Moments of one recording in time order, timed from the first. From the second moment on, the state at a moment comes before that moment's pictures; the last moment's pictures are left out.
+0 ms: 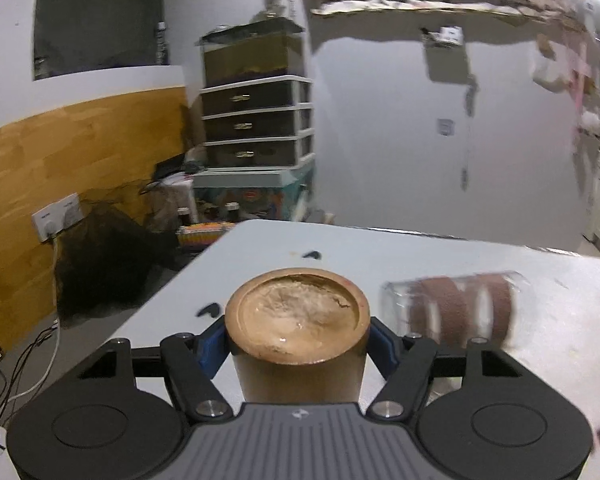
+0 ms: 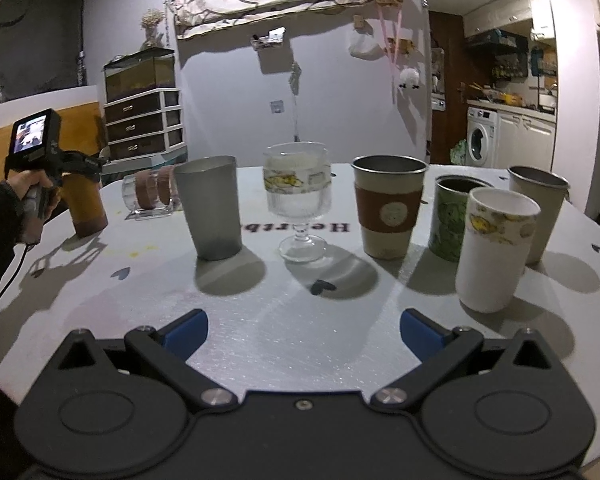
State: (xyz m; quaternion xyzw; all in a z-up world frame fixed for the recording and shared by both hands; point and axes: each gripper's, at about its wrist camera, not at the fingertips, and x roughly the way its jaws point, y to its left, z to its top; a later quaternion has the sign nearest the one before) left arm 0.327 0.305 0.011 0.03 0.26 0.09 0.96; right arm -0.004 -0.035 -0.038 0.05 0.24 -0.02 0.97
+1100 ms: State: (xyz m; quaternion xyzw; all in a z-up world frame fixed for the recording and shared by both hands) left arm 0.114 0.101 0.000 0.06 0.26 -0.40 0.88; right arm 0.033 -0.021 -0.060 0.07 0.26 0.04 0.96
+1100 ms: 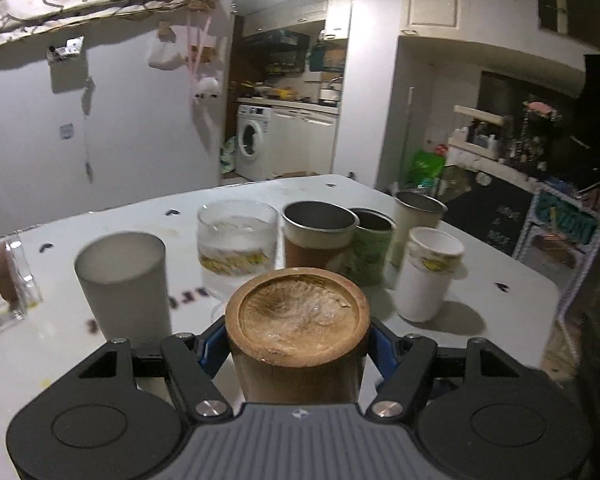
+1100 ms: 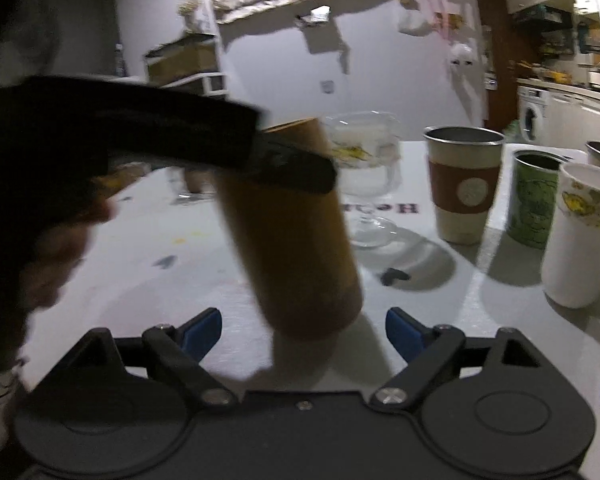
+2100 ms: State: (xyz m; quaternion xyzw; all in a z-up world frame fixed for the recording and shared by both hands) left arm 0.040 0.155 -0.057 0.05 0.27 -0.34 0.90; right arm 0.027 -0.050 -0.033 0.13 0.29 -0.01 0.95
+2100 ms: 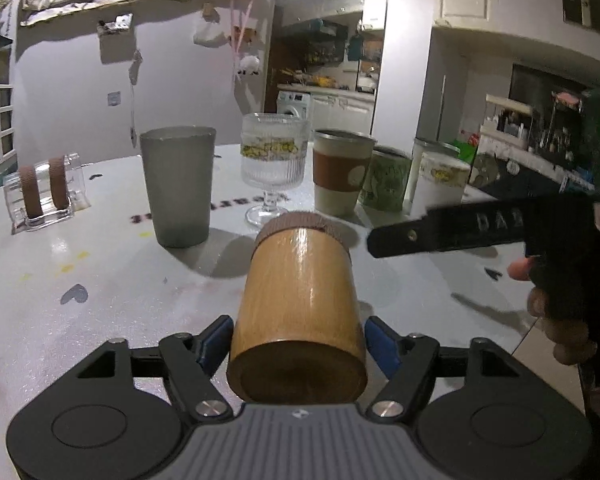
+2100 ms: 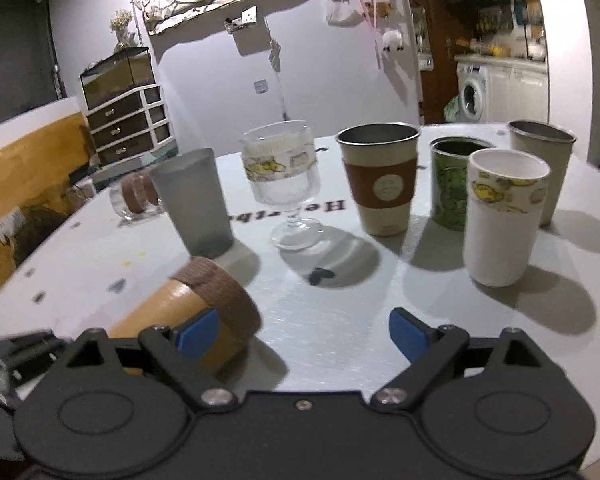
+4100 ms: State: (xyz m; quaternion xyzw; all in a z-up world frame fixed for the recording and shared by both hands) left arm 0.036 0.154 -0.058 0.04 0.26 -0.33 0.91; right arm 0.092 -0.072 0.002 -0.02 0.27 -0.10 0.96
